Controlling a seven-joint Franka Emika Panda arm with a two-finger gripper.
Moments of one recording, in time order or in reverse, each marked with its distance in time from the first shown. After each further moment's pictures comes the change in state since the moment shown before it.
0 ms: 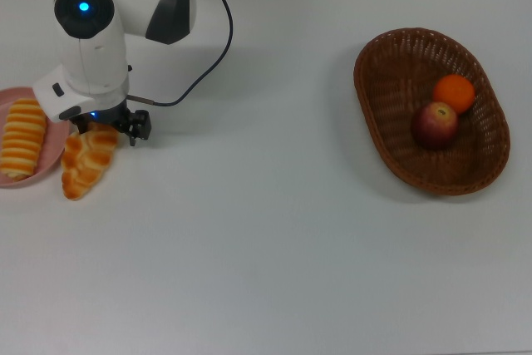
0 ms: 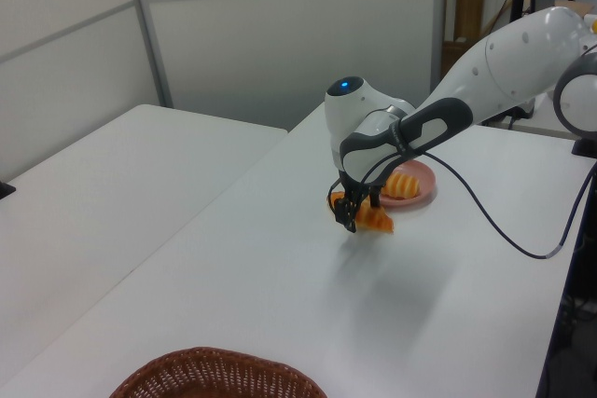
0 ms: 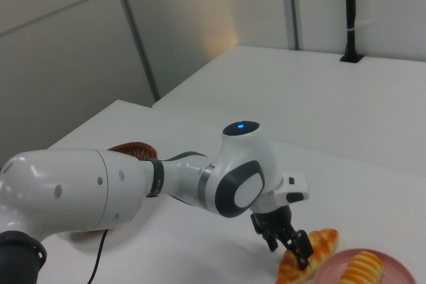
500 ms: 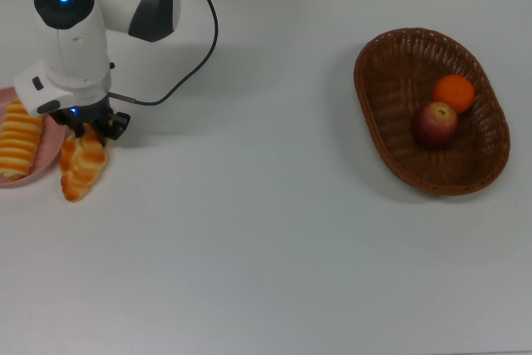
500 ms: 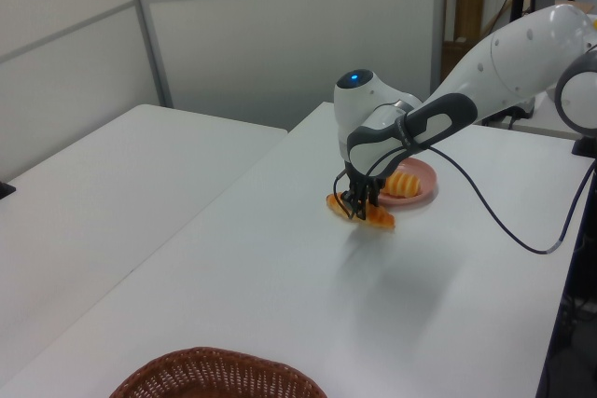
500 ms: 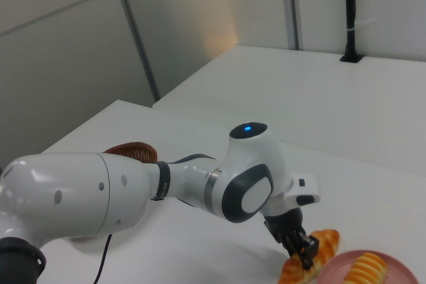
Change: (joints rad) arm -0.034 0.000 -0.004 0.010 -0.004 0.035 0.000
